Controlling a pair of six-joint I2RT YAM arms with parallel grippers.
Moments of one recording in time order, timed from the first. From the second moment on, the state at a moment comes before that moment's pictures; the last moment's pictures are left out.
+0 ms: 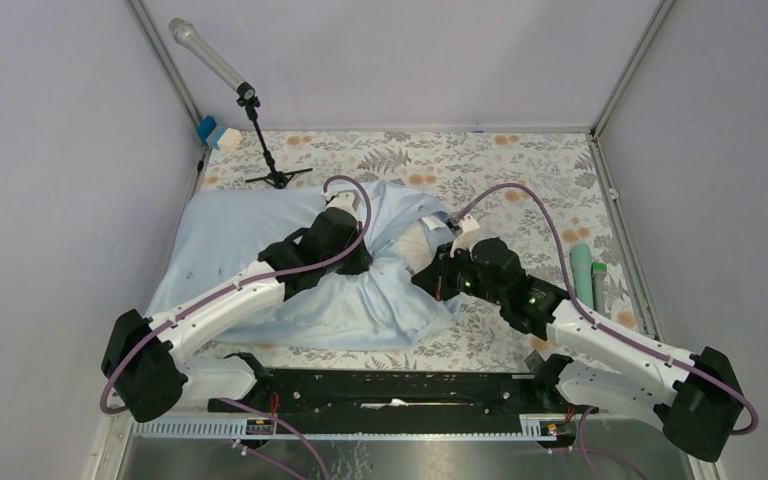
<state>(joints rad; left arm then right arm) -0.76 1.22 0.92 -0.42 -0.13 -0.66 0.83 0.99 0.62 -0.04 -0.12 0.58</state>
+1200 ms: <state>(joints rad) -0.76 1.17 0.91 -0.46 -0.13 -0.67 0.90 1.08 0.67 -0.05 0.01 0.36</state>
